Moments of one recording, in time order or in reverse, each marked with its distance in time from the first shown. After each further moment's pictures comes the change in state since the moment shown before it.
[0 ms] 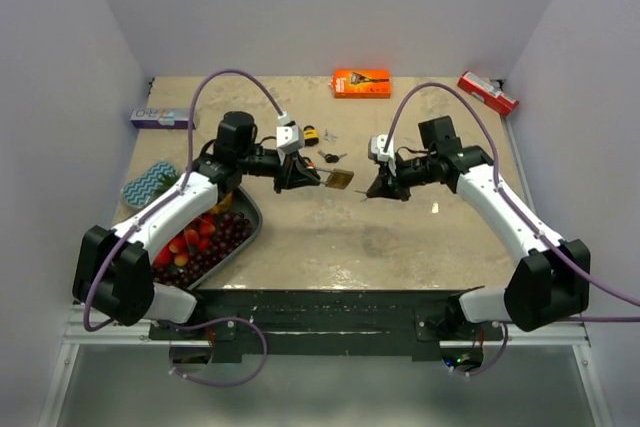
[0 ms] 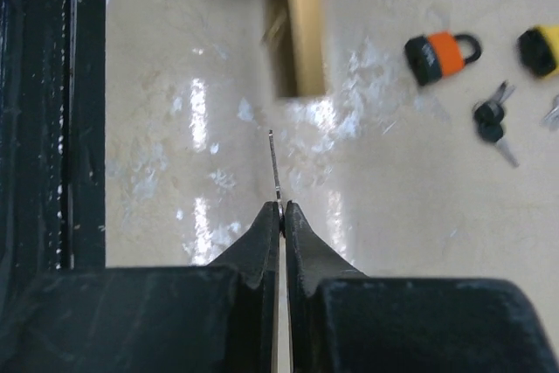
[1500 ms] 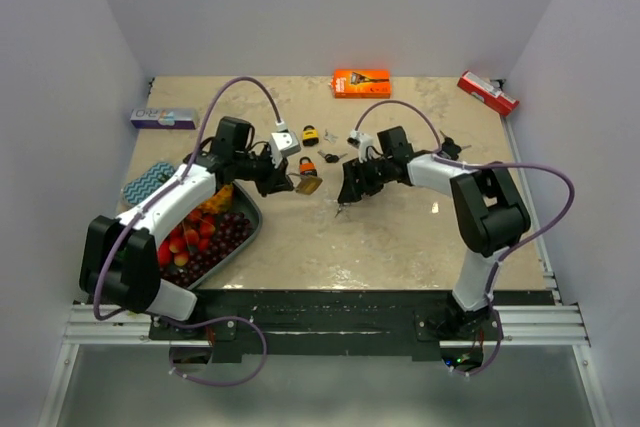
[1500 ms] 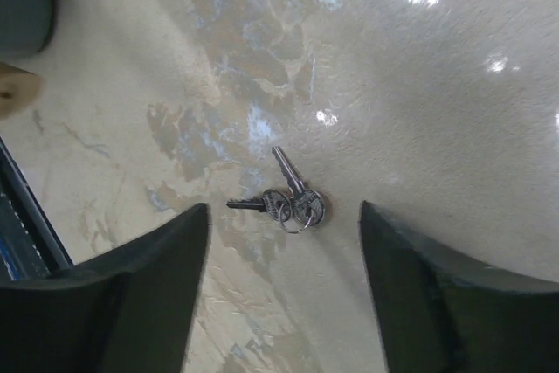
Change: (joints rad) left arm 0.103 0.045 0.023 -0.328 -0.296 0.198; right arm 0.064 0.520 -0.044 0.525 0.278 0.883
